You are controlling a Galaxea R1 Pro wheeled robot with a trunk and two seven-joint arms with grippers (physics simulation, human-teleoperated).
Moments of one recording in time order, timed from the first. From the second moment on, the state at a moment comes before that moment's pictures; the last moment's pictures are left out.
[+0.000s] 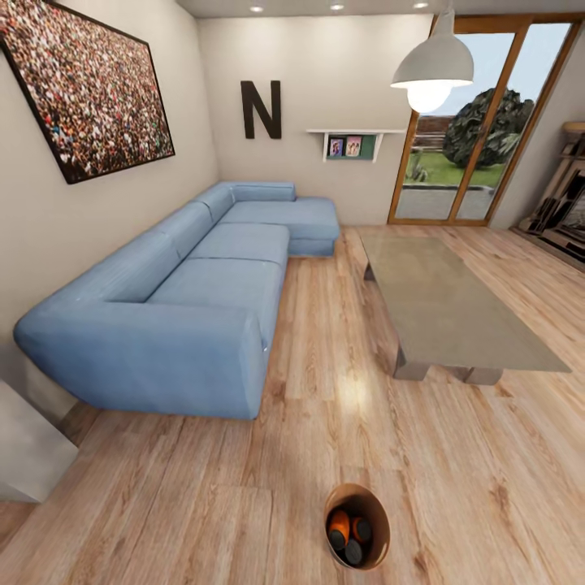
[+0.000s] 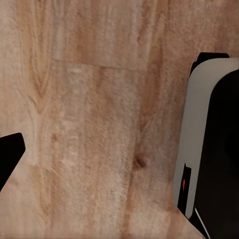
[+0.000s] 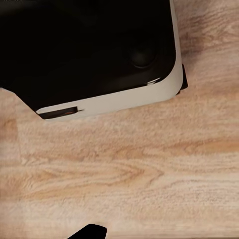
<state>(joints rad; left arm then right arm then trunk) -0.08 0.17 0.03 0.00 0.04 -0.32 0.04 -0.03 -0.19 -0.54 0.04 0.27 -0.41 0.22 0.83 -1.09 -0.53</state>
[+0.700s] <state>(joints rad) -0.08 0.16 0.04 0.00 0.04 -0.35 0.04 -0.03 -0.20 -0.54 0.04 0.26 -0.41 0.22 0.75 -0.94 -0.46</state>
